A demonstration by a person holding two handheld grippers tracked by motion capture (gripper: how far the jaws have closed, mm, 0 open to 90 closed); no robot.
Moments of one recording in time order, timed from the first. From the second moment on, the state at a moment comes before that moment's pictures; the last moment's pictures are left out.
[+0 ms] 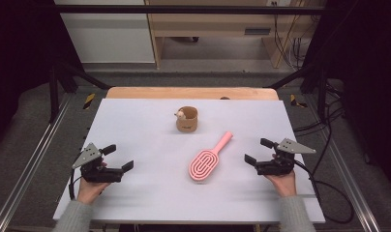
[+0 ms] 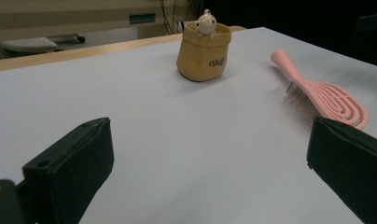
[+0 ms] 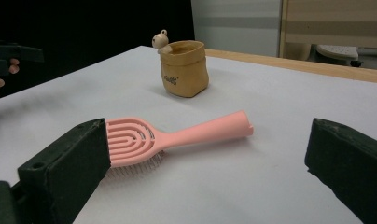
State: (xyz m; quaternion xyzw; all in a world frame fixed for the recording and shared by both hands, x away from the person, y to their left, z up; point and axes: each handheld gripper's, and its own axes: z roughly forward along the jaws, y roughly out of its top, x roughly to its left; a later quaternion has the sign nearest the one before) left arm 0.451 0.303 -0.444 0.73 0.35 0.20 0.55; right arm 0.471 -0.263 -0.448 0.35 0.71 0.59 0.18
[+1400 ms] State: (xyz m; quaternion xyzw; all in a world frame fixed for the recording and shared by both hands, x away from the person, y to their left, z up) left arm 0.454 0.303 -0.448 0.73 0.36 0.20 0.54; right arm 0.478 -0.239 -0.437 0.36 0.73 0.55 0.20
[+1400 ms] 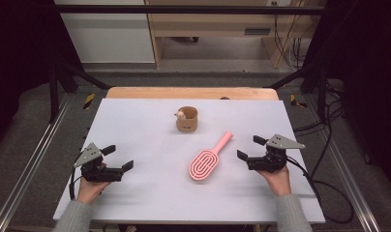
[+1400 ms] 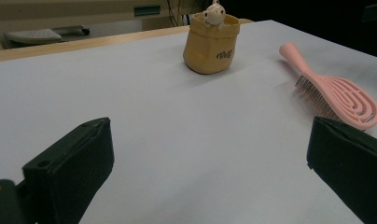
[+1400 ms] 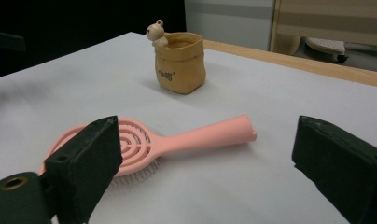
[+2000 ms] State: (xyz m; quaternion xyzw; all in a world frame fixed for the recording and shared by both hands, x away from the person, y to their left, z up) left arm 0.454 0.304 -0.449 0.73 0.37 0.20 0.53; right arm 0.495 -0.210 -0.433 0.35 0.76 0.52 0.19
